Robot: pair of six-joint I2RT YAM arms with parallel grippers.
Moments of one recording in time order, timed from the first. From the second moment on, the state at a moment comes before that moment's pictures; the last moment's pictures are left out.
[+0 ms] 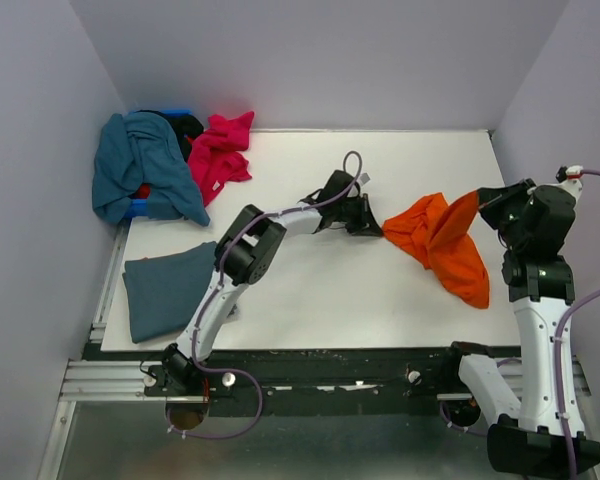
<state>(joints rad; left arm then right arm) -0.70 2.53 1.90 0.04 0.60 -0.84 -0.15 0.82 1.02 -0.44 0.02 0.69</state>
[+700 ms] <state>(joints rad) -0.50 1.43 0.70 0.02 0.26 -0.75 -0.15 1.08 1.03 -0.44 0.01 0.69</state>
